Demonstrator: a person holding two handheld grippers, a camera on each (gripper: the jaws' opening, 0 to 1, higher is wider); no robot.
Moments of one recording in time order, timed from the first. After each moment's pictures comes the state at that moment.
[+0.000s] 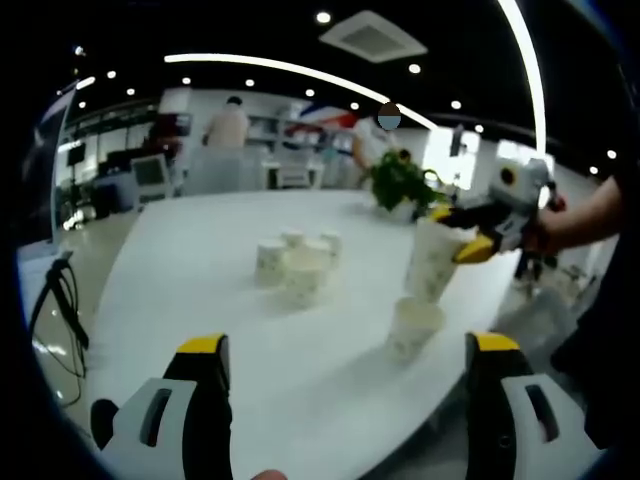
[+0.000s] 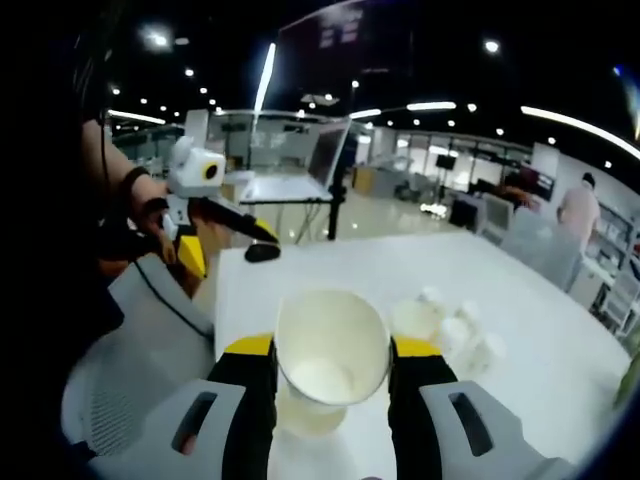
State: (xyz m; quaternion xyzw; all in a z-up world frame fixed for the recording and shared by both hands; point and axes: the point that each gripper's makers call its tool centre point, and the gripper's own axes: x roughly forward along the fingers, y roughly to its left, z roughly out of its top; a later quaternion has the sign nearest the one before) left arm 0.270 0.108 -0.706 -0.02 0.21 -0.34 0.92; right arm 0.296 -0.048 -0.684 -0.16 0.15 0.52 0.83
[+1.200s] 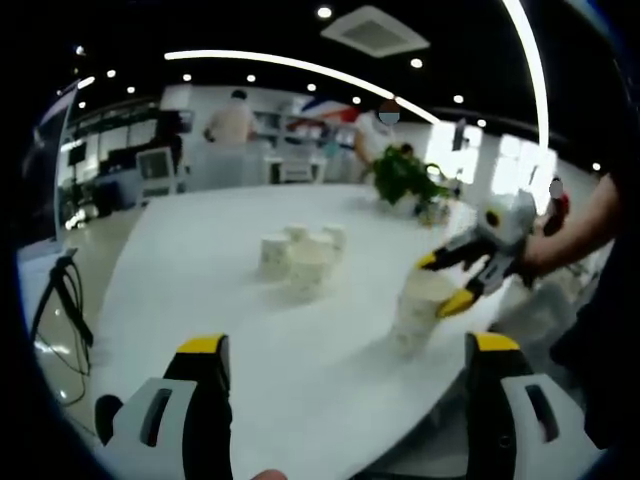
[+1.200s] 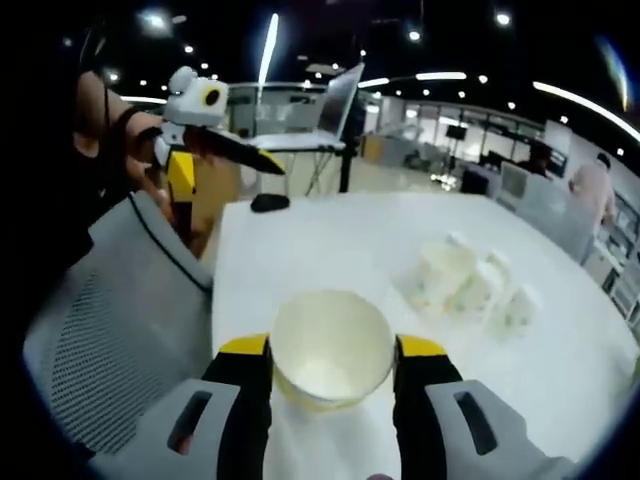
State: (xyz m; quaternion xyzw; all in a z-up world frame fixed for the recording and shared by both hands) left arm 0.265 0.109 -0.707 -0.01 0.22 -0.34 0.92; right arm 0.288 -0.044 -0.763 -0.19 0.21 0.52 0.81
